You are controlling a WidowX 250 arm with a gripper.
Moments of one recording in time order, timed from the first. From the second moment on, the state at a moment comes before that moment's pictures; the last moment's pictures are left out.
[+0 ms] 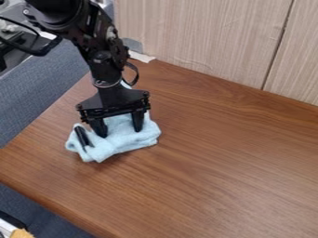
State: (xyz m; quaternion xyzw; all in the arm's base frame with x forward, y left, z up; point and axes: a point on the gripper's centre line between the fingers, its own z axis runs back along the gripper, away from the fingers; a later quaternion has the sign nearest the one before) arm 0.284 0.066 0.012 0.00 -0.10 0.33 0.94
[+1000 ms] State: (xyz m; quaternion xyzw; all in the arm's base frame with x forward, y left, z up) arm 0.245 -0.055 0.015 -0.04 -0.08 0.21 0.97
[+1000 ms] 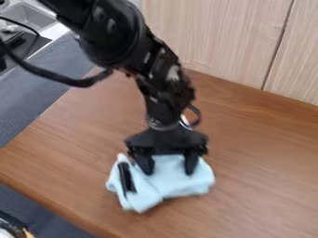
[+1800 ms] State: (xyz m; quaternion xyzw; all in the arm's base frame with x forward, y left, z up) arm 0.244 -0.052 0.051 -0.04 -0.11 0.19 0.98
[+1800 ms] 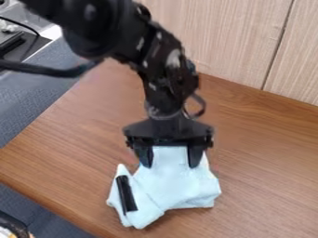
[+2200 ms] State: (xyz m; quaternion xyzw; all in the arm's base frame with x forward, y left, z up) arm 0.232 -0.046 0.102 -0.04 -0.15 0.17 0.97
